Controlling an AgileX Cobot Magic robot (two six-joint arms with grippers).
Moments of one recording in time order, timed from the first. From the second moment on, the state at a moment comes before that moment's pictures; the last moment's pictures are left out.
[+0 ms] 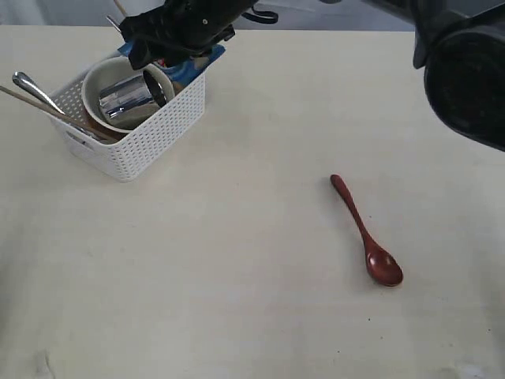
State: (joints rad) left arm 0.02 0.00 0.00 0.19 0.34 -0.27; right arm 0.61 2.33 -2.06 0.68 0.85 -0.42
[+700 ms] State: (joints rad) left arm 0.02 0.00 0.00 0.19 0.34 -0.27; right arm 0.65 2.37 -2.06 0.75 0.90 -0.42
